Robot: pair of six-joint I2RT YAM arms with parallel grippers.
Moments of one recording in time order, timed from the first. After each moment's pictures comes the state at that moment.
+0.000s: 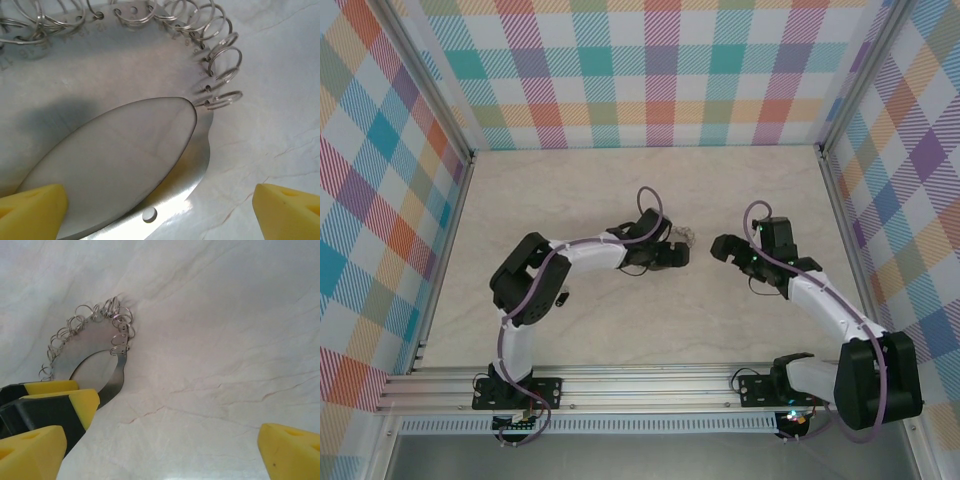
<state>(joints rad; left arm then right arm) -0.76 1.99 1.27 -0.22 0.07 -0.63 0.20 1.17 0.64 -0.31 -0.27 0.62</state>
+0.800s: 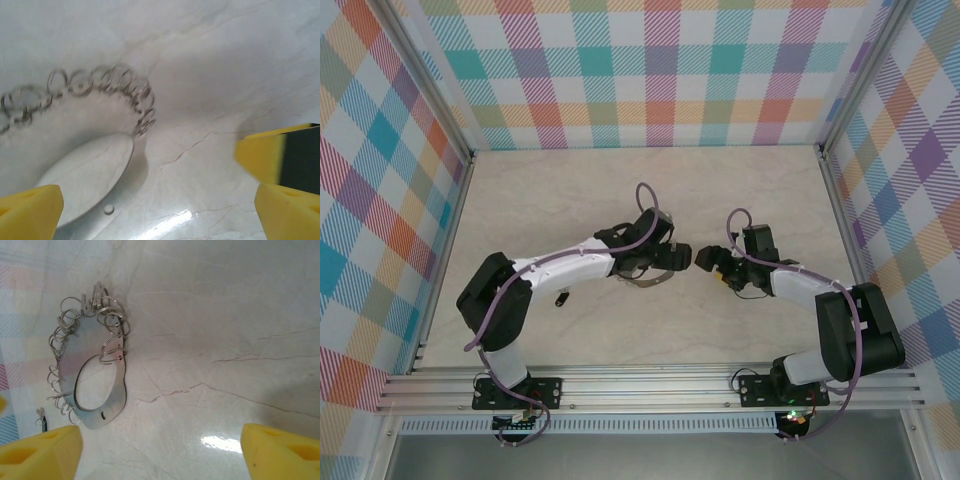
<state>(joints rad) -0.84 1.76 1.28 -0.40 -0.05 -0.59 0.25 1.42 0.57 -0.06 -0.48 0.73</state>
